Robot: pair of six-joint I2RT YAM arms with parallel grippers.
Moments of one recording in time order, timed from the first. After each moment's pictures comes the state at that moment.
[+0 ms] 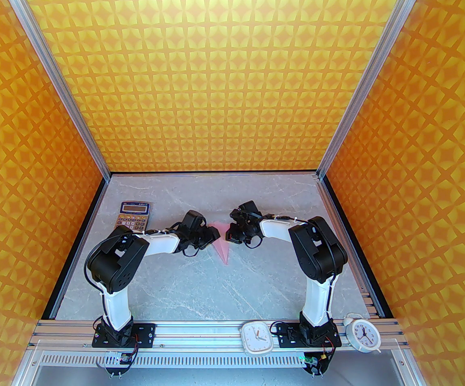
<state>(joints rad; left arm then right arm) -0.61 1.89 0.95 0.18 0.34 -1.07 0.42 1.95 1.11 -0.25 -0.50 0.55</state>
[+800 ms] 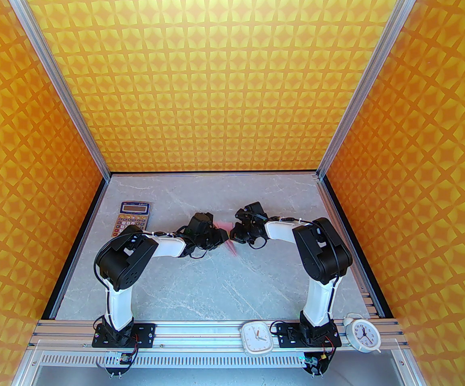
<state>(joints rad) -0.67 1.96 0.99 0.33 0.39 -1.09 0.38 1.92 1.04 -0.17 -0.51 0.60</state>
